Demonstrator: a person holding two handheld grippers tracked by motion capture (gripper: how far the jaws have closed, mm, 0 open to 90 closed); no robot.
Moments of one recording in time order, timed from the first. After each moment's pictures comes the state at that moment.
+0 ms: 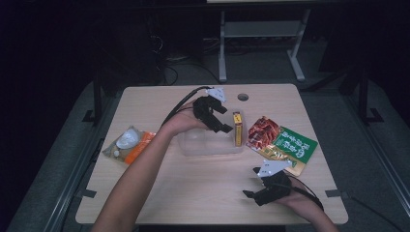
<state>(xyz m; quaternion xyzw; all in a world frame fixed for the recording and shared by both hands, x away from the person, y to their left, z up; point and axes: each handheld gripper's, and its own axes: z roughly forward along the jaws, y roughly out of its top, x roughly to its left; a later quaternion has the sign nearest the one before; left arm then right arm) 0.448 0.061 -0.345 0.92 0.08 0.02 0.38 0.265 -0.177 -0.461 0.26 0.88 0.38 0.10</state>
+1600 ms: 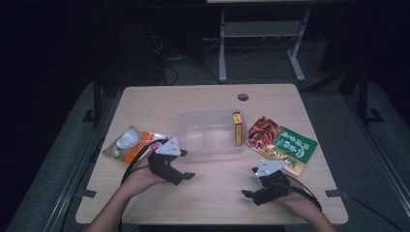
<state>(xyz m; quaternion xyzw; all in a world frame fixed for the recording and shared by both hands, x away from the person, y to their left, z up) 0.311 0.180 -0.409 0.90 0.16 0.06 0.39 0.267 -0.173 -0.464 0.26 0.89 0.37 0.10</state>
